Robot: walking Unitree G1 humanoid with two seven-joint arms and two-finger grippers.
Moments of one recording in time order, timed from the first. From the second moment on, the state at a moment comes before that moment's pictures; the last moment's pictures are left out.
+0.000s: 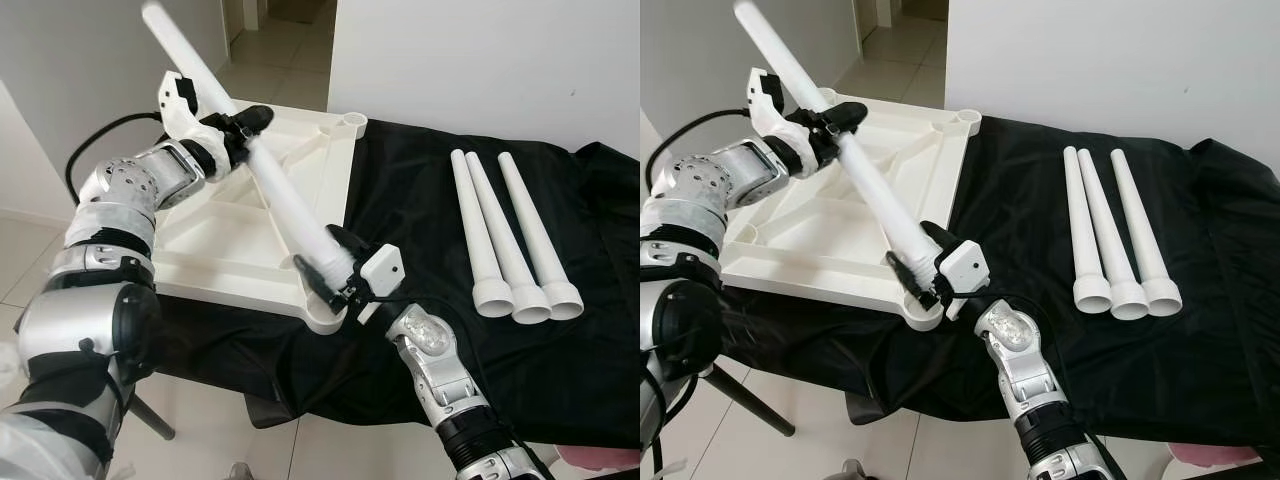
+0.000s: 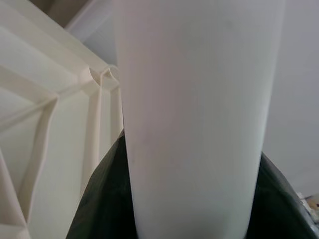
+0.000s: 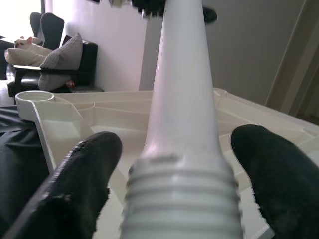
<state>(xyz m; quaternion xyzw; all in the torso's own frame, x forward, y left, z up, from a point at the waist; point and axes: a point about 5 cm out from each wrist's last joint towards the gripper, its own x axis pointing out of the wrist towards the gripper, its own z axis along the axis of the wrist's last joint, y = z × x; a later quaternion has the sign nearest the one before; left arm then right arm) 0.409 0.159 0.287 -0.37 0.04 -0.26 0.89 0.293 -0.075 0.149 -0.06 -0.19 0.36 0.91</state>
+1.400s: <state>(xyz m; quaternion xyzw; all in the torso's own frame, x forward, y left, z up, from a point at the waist) 0.379 0.081 0.353 -0.05 -0.20 -0.33 0.92 0.360 -0.048 0.223 -0.10 -0.14 0.29 0.94</state>
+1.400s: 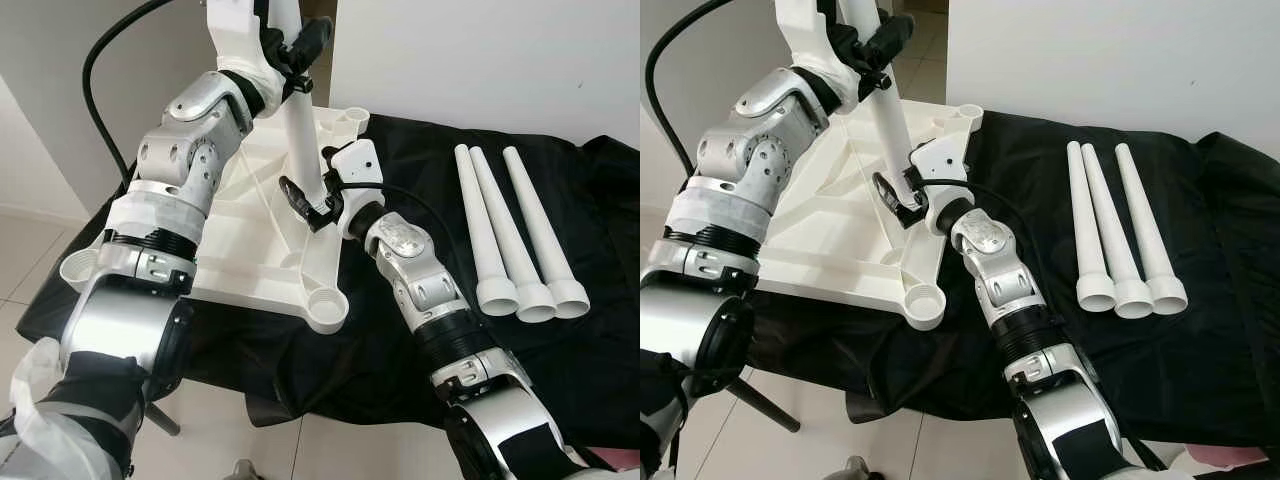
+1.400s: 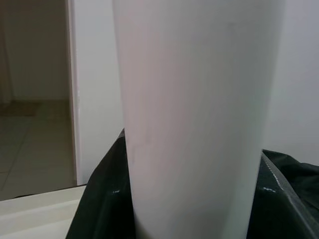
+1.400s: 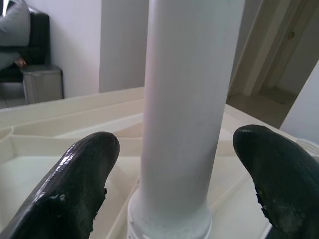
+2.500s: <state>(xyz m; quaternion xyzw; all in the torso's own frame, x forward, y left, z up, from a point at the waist) 0.361 0.062 0.357 -0.05 -0.23 -0.36 0.90 0.381 -0.039 0.230 -0.10 -0.11 0.25 0.96</state>
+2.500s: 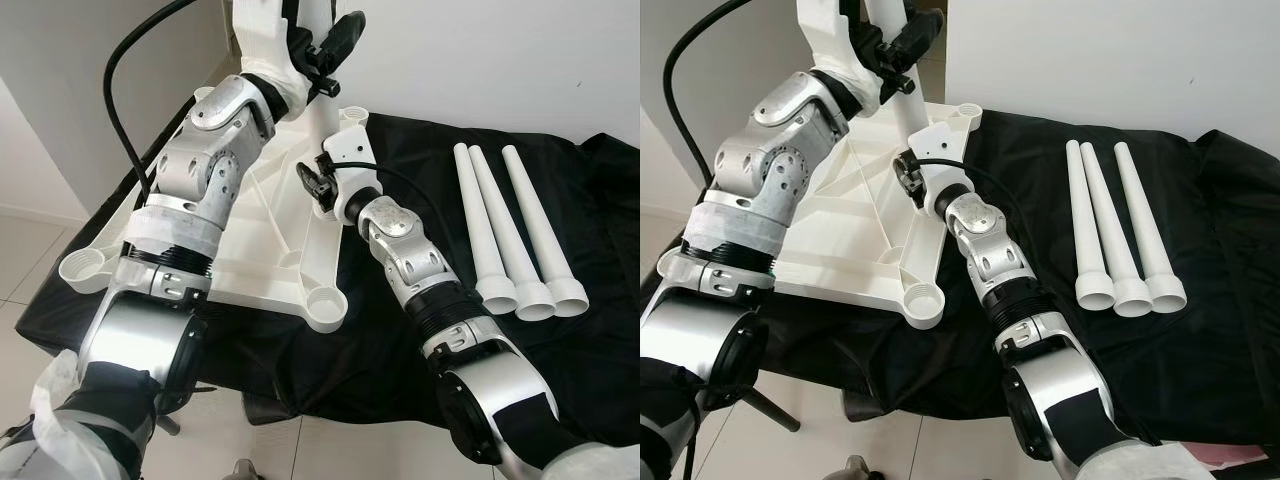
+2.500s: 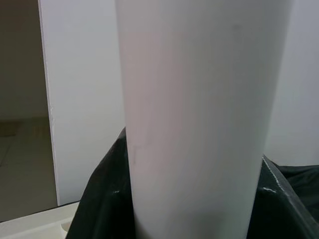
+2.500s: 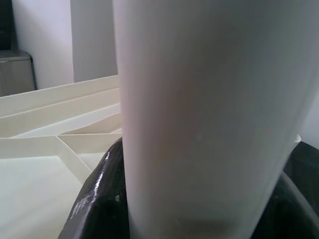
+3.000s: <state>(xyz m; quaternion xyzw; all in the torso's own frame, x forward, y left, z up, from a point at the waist) 0.351 0.054 0.362 -0.07 -0.24 -0.39 0.89 0.386 -0.056 0.233 -0.02 -0.11 0.17 0.98</state>
